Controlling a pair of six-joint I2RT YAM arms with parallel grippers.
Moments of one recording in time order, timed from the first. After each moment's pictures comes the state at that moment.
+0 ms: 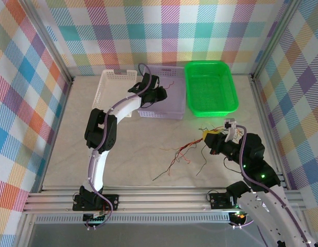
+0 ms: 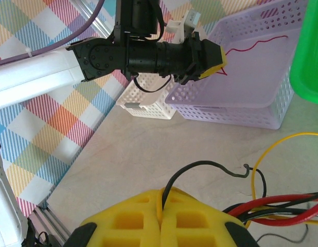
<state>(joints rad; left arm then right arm) -0.47 2.21 1.83 -0.34 0.16 -0.63 0.42 0.45 0.63 -0.42 -0.34 0.52</state>
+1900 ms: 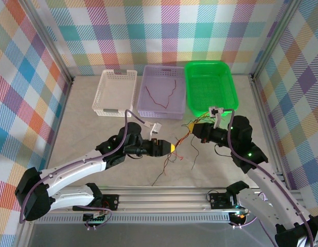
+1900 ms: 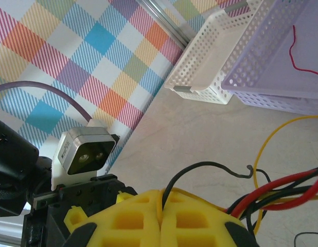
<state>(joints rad) -0.88 1.13 0.75 0.00 0.51 -0.87 0.42 0.75 0.70 -0.18 -0.59 0.64</state>
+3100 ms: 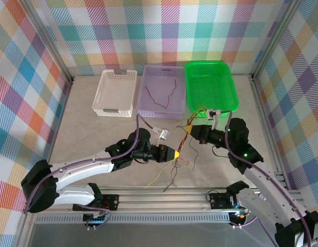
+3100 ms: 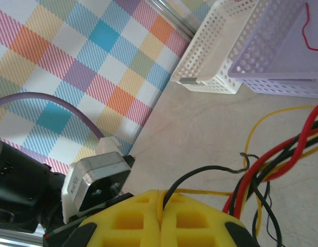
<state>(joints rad) -0.97 1.21 0.72 0.06 0.43 -0.83 0.42 0.77 0.61 -0.07 -0.63 0.72</state>
